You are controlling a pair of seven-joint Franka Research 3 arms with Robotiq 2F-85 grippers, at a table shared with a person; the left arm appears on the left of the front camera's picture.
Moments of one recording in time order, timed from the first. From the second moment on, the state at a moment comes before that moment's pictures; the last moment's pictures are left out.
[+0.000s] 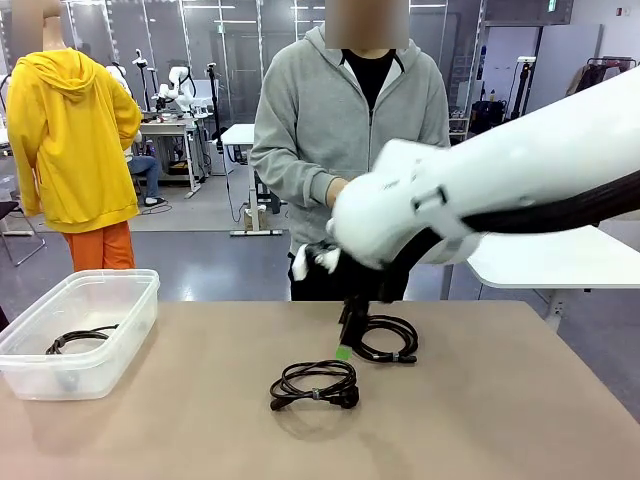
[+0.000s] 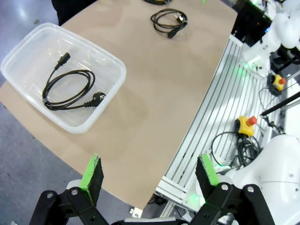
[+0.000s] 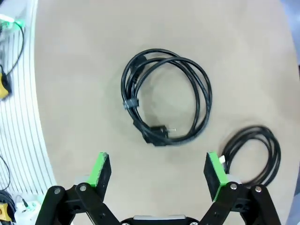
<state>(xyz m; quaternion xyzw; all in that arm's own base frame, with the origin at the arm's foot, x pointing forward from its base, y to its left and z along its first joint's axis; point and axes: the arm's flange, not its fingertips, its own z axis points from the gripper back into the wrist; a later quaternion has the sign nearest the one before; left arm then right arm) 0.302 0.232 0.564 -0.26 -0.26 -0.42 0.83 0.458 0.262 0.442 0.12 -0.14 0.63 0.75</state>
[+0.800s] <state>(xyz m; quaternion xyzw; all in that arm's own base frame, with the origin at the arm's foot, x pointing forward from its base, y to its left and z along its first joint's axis) 0.302 0.232 0.564 -0.26 -0.26 -0.42 0.83 0.367 -0.057 0.467 0.23 -0.32 0.48 0.78</state>
